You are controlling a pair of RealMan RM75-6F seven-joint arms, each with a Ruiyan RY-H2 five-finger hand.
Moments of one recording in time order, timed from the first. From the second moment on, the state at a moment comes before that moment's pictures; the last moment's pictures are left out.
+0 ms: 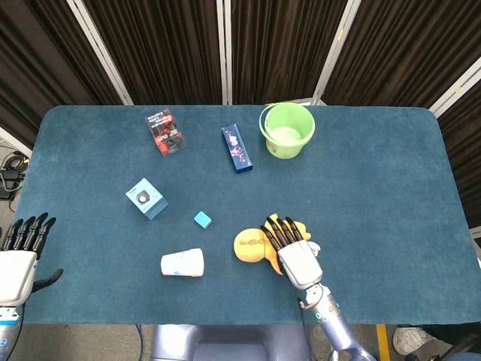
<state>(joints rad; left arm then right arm) -0.06 -1.21 -0.01 -1.56 1.57 1.53 0.14 0.35 -1.80 0.08 -1.42 -1.61 1.24 -0.42</state>
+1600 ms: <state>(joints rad) -0.06 -1.22 0.00 -1.56 1.57 1.52 0.15 0.37 -1.87 0.03 -1.41 -1.48 1.22 -0.57</state>
